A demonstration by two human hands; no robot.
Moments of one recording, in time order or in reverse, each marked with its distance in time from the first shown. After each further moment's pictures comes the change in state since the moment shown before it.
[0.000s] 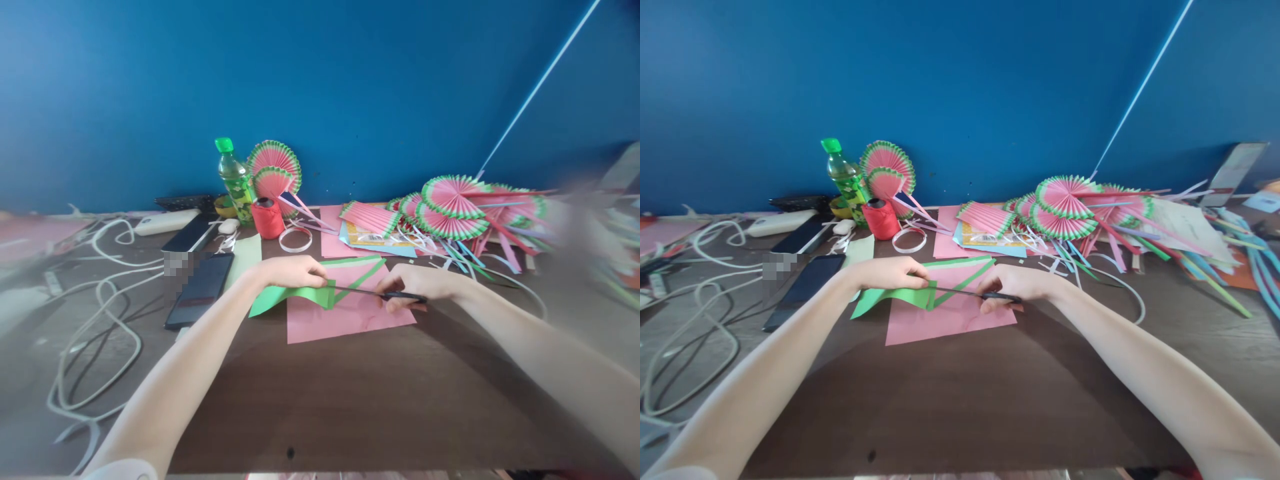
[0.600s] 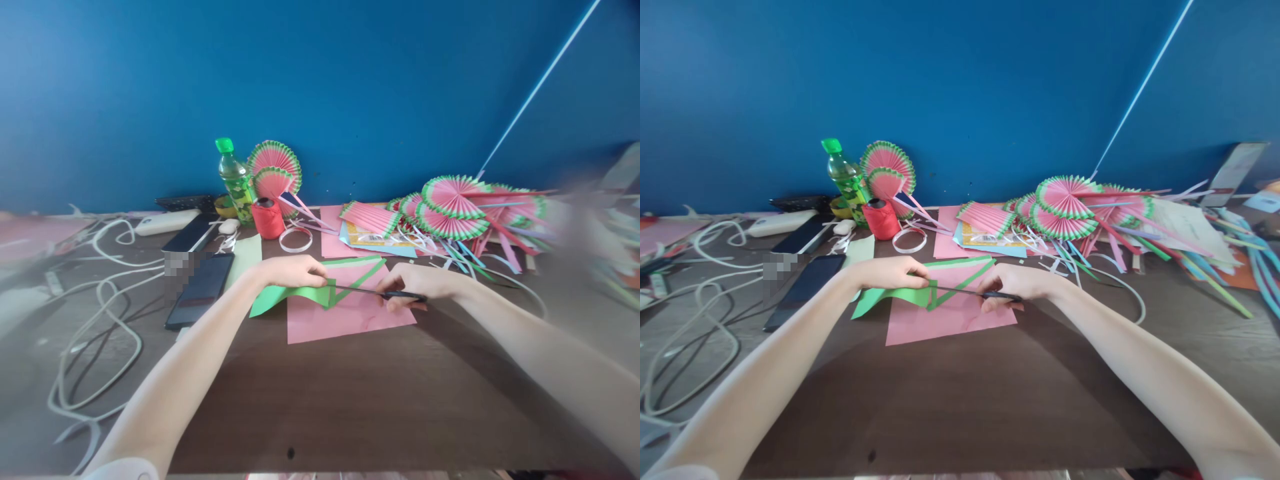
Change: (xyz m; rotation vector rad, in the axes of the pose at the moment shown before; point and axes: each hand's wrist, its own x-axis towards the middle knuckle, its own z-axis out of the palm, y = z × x) left_hand 0.000 0.002 0.000 0.015 -0.011 -0.002; right_hand 0.000 0.001 -0.001 0.016 0.009 0.018
